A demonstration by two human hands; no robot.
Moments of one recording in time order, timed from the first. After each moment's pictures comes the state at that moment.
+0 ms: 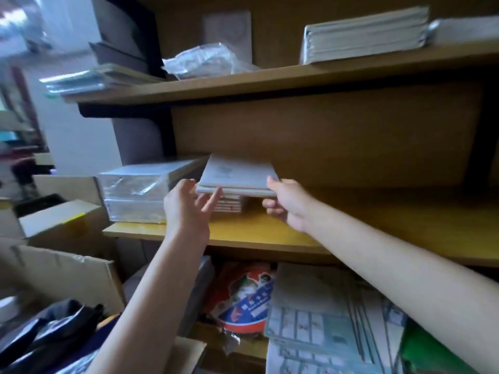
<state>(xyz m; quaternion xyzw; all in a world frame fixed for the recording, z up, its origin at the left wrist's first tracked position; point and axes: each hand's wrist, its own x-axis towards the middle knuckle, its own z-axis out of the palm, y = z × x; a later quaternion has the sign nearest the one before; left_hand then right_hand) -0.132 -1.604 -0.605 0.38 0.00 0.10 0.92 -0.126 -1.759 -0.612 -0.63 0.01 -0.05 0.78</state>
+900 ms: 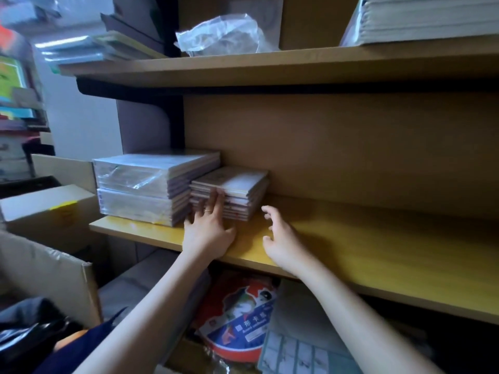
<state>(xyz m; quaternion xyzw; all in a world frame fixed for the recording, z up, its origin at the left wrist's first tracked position) -0.019 -1.604 -0.689 0.96 -0.07 0.19 0.19 -0.055 -1.764 -0.693 -0.91 -0.10 -0.17 0.35</state>
